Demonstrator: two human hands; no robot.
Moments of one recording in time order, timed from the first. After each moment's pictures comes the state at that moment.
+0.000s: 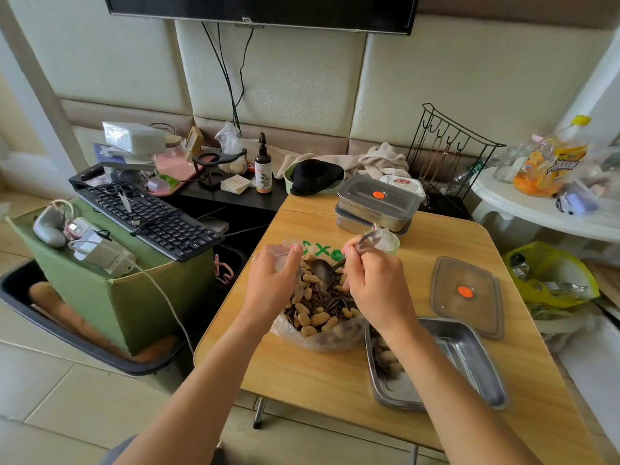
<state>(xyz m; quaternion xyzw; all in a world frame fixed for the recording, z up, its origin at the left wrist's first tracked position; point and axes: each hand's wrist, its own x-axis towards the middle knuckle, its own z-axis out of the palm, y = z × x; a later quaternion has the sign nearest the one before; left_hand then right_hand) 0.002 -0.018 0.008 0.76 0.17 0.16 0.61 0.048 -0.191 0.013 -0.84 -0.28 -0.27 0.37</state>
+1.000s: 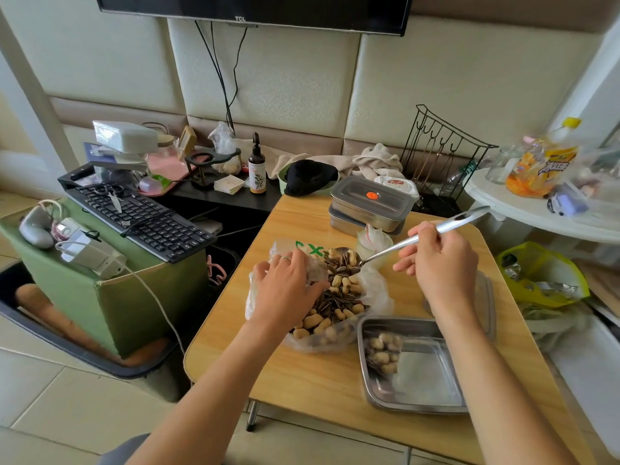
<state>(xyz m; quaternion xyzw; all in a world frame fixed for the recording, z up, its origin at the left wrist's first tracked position) 0.021 -0.035 -0.016 0.97 0.06 0.16 0.19 0.054 -0.249 0.064 -0.81 0.01 -0.21 0.54</state>
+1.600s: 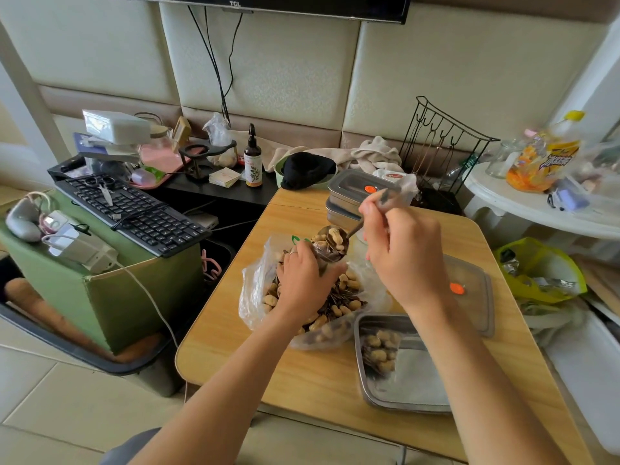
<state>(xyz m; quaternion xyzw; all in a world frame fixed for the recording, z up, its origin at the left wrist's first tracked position) 0.050 -0.068 -0.025 0.91 0.11 0.13 0.39 0.043 -0.213 0.082 -0.81 -0.30 -0.38 0.34</state>
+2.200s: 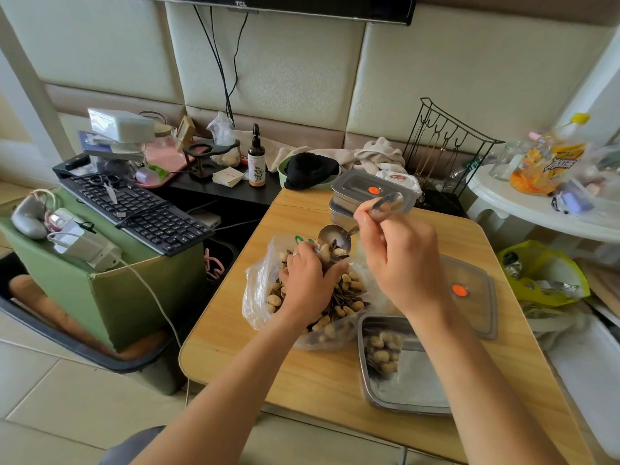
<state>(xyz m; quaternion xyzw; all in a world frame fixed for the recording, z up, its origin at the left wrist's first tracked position) 0.049 -0.070 -0.028 0.89 0.12 0.13 0.42 0.038 -0.208 0.079 -0.79 -0.34 -0.42 0.30</state>
